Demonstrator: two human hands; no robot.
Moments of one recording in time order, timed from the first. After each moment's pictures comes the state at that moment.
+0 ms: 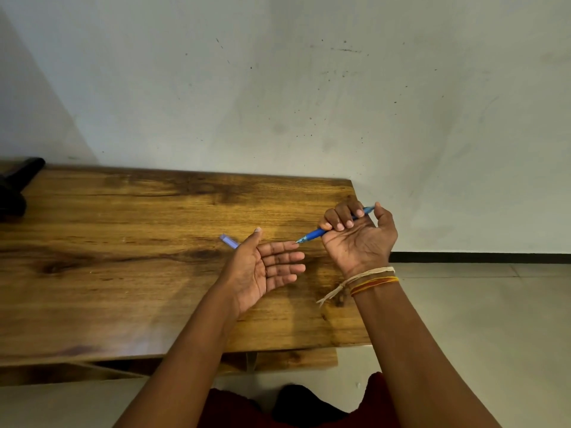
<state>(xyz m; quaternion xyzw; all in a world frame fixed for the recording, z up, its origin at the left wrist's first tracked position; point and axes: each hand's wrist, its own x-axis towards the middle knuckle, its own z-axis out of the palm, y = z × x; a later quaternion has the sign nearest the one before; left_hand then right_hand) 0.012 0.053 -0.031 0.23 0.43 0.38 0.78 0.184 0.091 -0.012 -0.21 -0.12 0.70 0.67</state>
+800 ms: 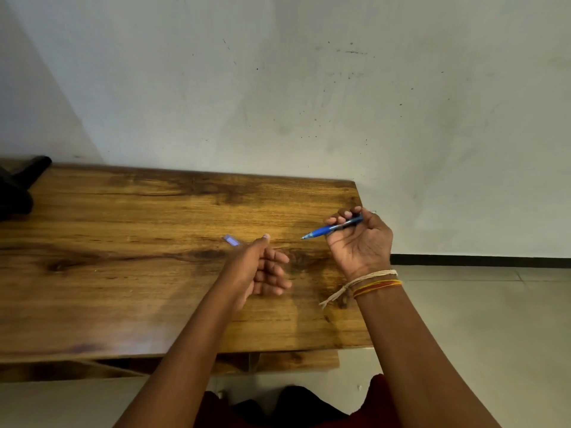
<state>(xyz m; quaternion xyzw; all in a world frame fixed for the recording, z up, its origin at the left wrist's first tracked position) 0.004 0.048 -0.024 0.30 0.55 0.37 0.68 0.179 0.091 -0.008 -0.28 -0.01 0.67 0.69</state>
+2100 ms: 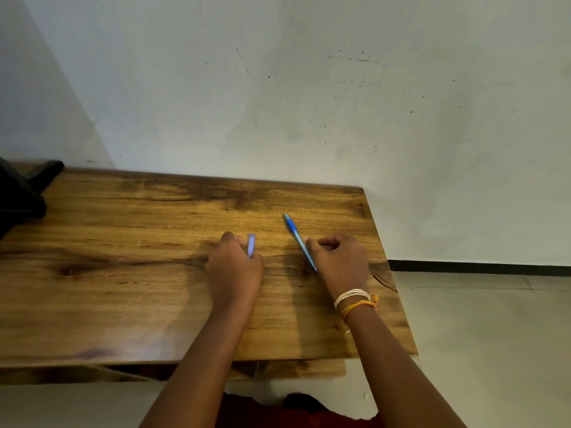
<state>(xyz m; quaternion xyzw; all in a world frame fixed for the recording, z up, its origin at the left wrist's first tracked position) -0.006 0.055 -0.037 0.48 0.79 0.33 0.18 0.149 0.077 -0.042 -0.75 -0.52 0.21 0.35</state>
